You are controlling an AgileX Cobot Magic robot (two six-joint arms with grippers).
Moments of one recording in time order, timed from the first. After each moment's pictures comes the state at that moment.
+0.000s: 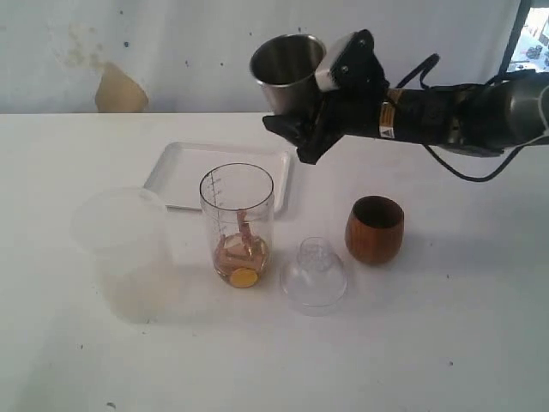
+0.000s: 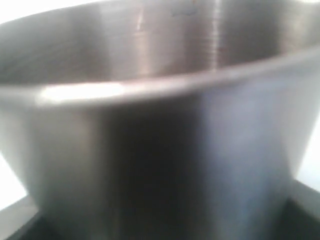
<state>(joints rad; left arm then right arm) -0.05 0.00 0.00 0.08 0.26 -0.02 0.22 2.04 -1.32 -1.18 -0.85 0.59</state>
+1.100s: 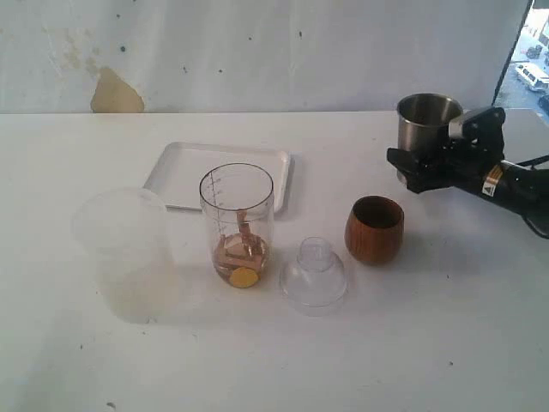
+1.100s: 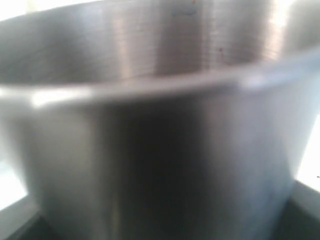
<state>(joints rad) -0.05 0.00 0.00 0.08 0.26 -0.02 -0.15 2.34 -1.26 -0.96 -1.05 0.45</state>
